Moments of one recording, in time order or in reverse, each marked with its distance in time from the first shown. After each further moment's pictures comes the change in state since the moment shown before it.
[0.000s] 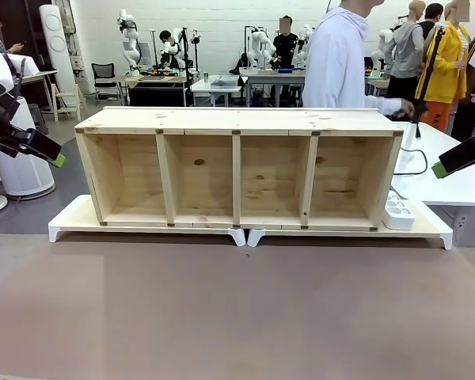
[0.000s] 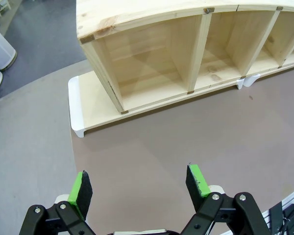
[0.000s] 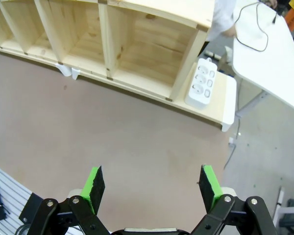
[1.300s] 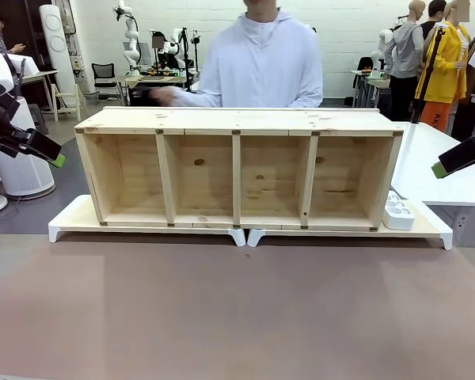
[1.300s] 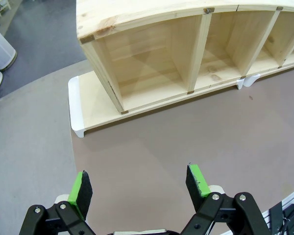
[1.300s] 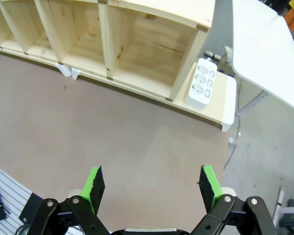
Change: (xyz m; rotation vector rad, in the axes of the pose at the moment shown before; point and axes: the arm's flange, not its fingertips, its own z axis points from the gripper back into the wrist) left arm 0.000 0.000 0.000 0.000 0.000 0.000; right arm 0.000 0.000 0.000 0.000 0.000 0.000
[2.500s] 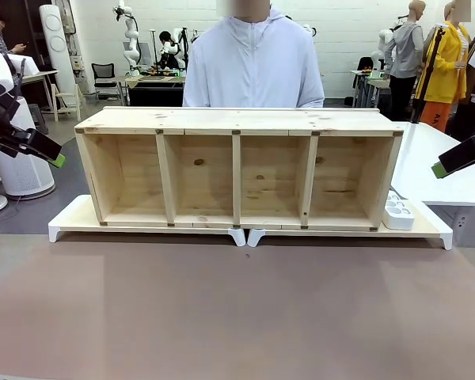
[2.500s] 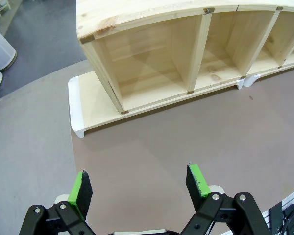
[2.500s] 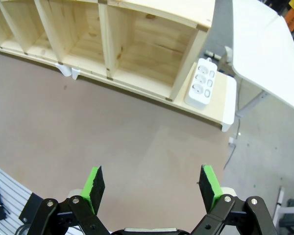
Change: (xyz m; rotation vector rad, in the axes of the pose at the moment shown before) left arm 0.000 0.000 0.000 0.000 0.000 0.000; right arm 0.000 0.000 0.000 0.000 0.000 0.000
